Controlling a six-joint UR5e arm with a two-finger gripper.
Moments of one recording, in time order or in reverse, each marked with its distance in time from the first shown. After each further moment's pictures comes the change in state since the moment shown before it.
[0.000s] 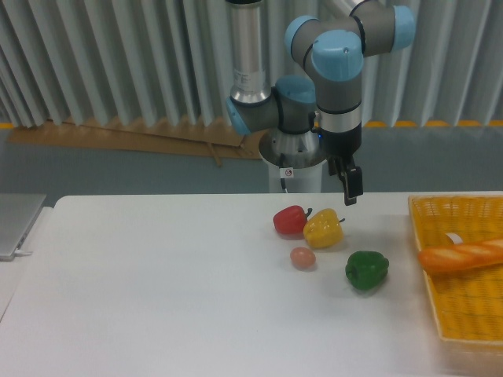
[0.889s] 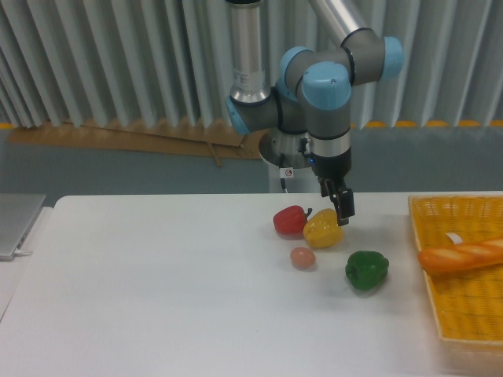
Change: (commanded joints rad) arm -0.052 0.006 -0.152 0.215 -0.005 -0.098
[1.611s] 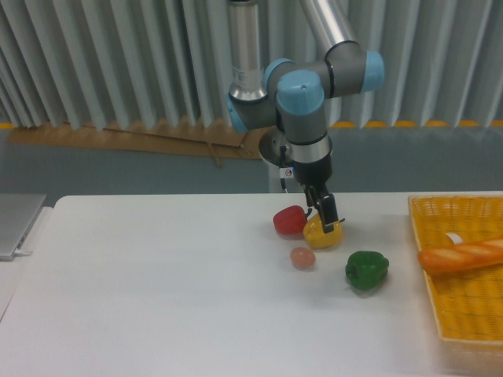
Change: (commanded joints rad) arm -0.100 0.020 -0.081 0.005 0.034 -0.096
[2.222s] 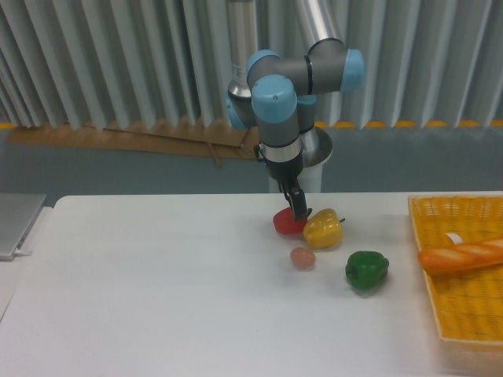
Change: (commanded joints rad) arm -0.028 0.034 -0.103 -0.060 -0.026 -0.075
